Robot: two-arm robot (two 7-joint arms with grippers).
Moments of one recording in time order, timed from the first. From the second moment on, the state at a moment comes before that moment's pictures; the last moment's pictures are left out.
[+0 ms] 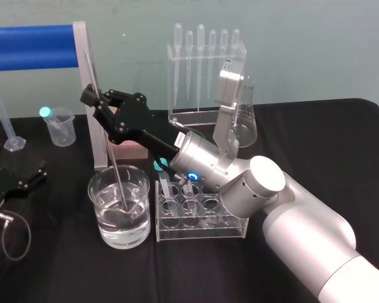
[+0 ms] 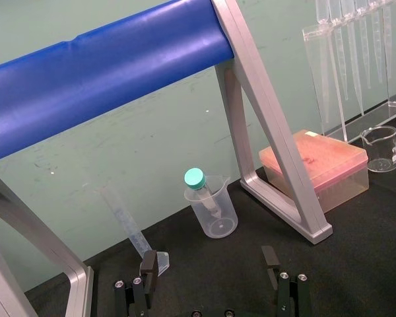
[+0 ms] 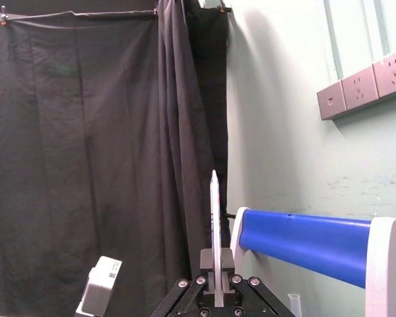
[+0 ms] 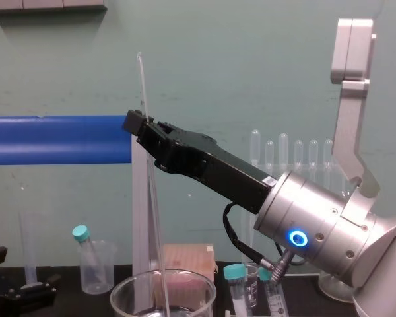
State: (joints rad) left arm -0.20 0.60 0.45 -1.41 -0.25 -0.12 0.03; right arm 0.54 0.11 -0.53 -1.08 0.70 -0.35 0.84
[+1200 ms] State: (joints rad) left arm -0.20 0.60 0.45 -1.41 -0.25 -0.12 0.03; right arm 0.54 0.11 -0.53 -1.08 0.70 -0.35 0.84
